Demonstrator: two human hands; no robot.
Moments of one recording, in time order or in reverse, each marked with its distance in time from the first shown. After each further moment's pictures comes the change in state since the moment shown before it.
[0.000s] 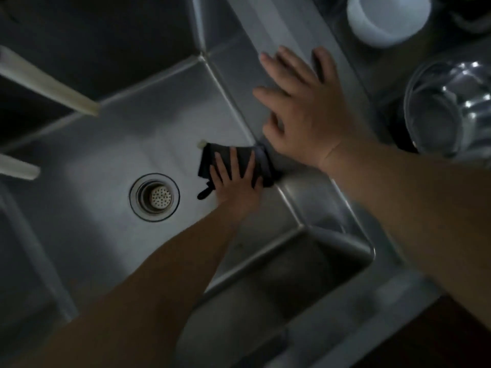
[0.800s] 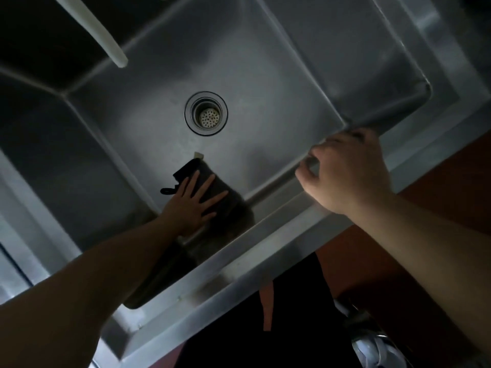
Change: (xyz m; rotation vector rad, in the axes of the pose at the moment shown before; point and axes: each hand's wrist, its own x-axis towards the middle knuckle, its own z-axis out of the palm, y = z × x) left_hand -0.236 -0.275 -0.003 0.504 -0.240 0.585; right_hand -0.197 -0.182 0.019 0.180 -0.247 0.362
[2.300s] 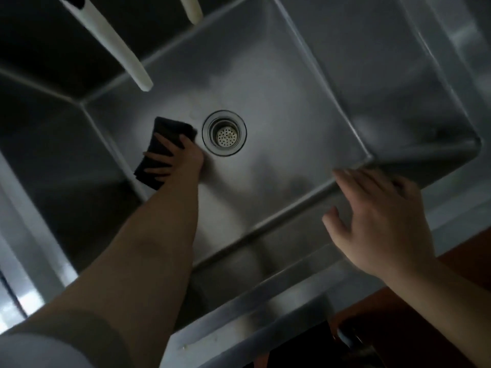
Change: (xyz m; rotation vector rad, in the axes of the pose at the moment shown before) left_hand 0.138 -0.083 -0.073 -1.044 0.293 -1.635; right_hand 0.001 -0.002 0.000 0.104 -0.004 0.030
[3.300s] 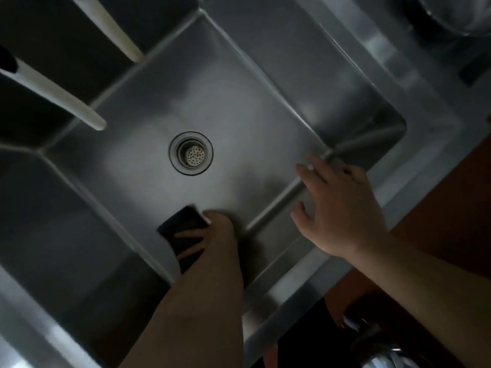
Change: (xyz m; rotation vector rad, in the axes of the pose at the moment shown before) left_hand -0.163 -0.053 0.022 -1.032 0.119 -0.306; right_hand -0.001 -0.002 -0.008 0.020 -0.092 0.094
